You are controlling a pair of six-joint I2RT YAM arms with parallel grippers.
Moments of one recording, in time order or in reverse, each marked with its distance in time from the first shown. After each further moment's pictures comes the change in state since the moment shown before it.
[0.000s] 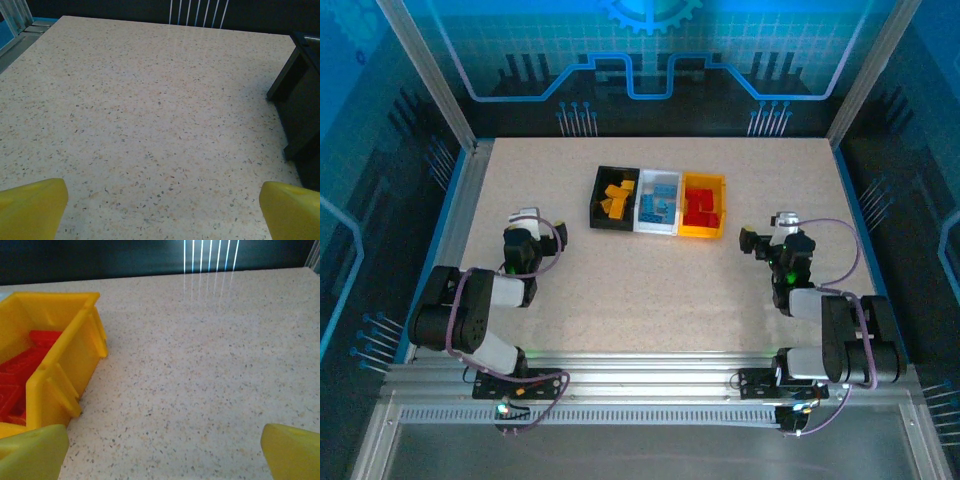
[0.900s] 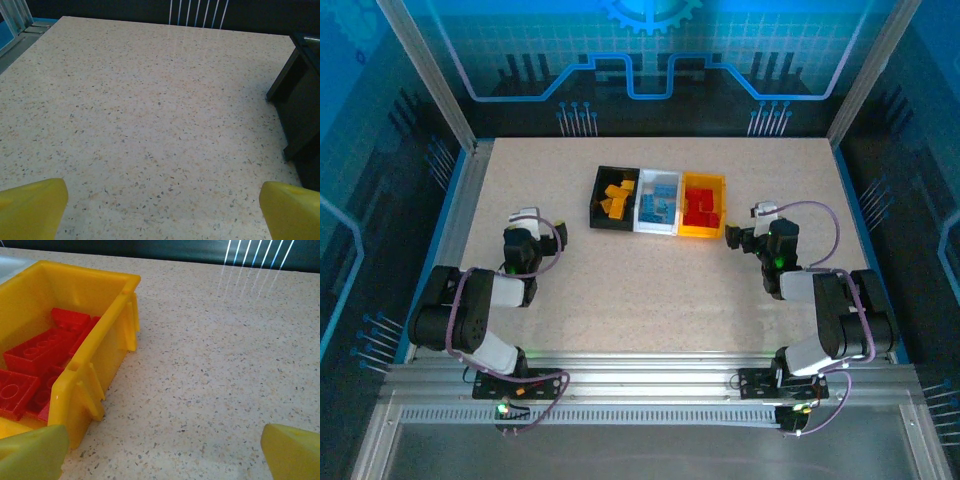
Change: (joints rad) left arm 0.000 0.000 0.001 0.000 0.000 0.000; right arm 0.090 0.139 0.135 -0.074 -0.002 -0.099
